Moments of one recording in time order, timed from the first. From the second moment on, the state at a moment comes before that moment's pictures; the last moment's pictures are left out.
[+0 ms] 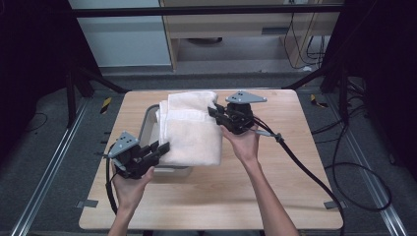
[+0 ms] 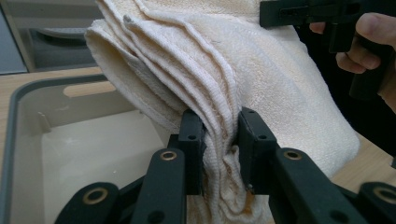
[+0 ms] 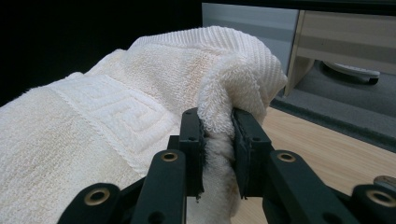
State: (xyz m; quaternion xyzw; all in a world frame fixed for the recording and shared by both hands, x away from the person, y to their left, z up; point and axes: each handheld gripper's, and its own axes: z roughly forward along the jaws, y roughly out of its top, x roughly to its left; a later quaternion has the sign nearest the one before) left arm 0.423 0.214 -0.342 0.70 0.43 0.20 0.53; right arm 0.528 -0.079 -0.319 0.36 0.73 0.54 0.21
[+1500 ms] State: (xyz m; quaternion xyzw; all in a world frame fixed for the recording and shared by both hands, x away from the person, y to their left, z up) left arm 0.445 0.275 -0.355 0.66 0.50 0.23 0.50; right arm 0.571 0.005 -0.331 0.35 0.75 0.53 0.19
